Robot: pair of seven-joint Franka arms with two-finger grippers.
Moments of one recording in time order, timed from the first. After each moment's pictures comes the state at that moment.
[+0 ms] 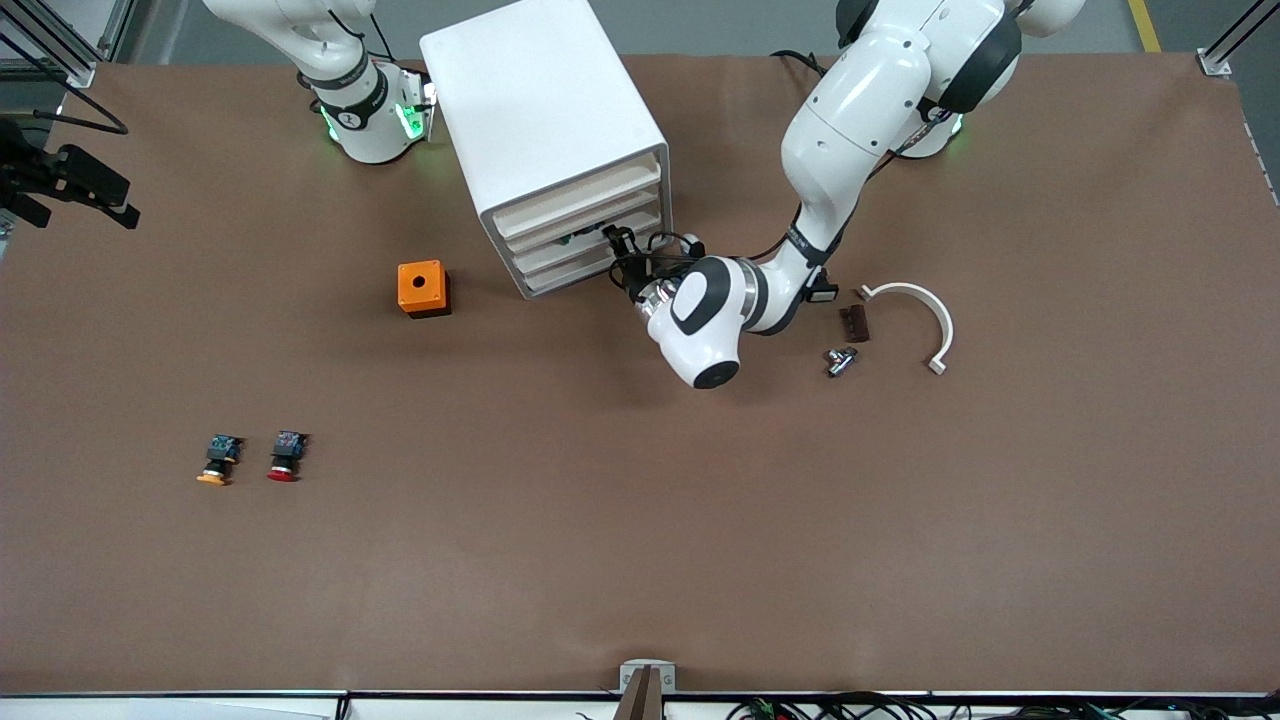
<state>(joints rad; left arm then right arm) -0.64 0.94 -0.14 -1.46 -1.01 1.65 -2.31 0.02 -0.16 -0.09 -1.72 -0.02 1.55 -0.03</state>
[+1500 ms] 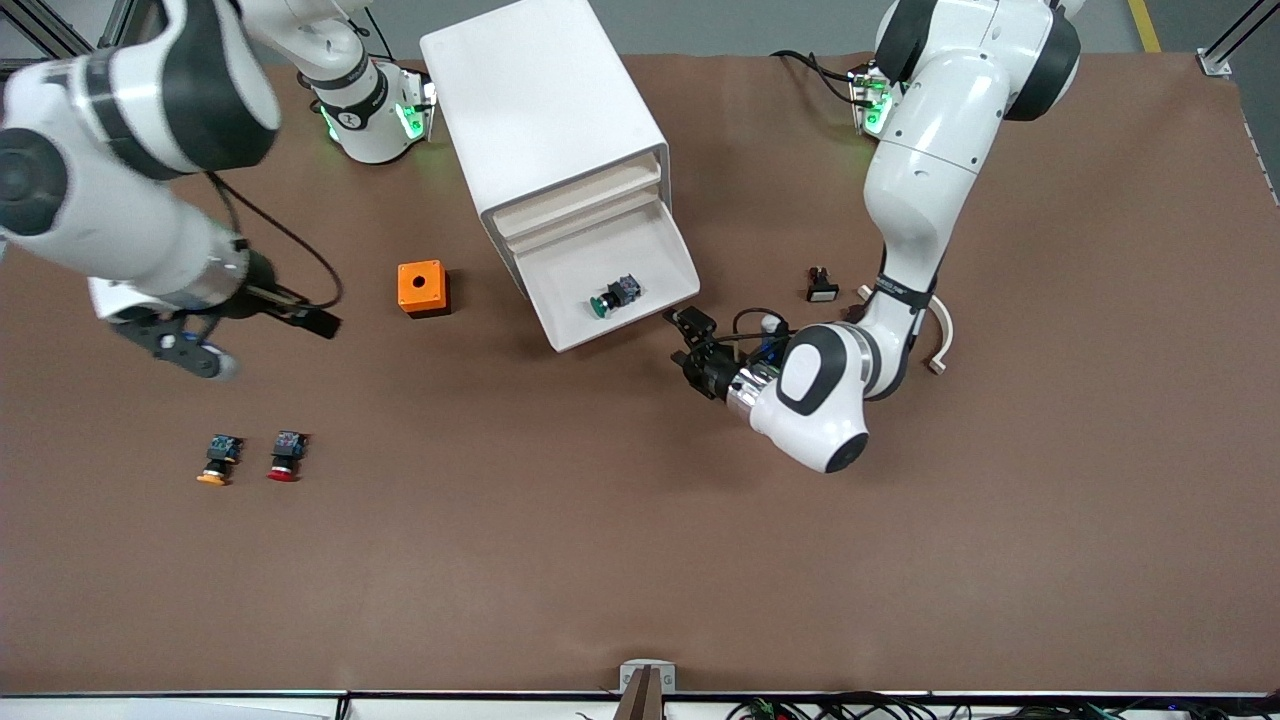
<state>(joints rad) -0.49 0.93 0.06 -1.29 -0.99 1.61 -2.16 0.33 0.11 -0.07 -1.74 0.06 1.73 0.77</state>
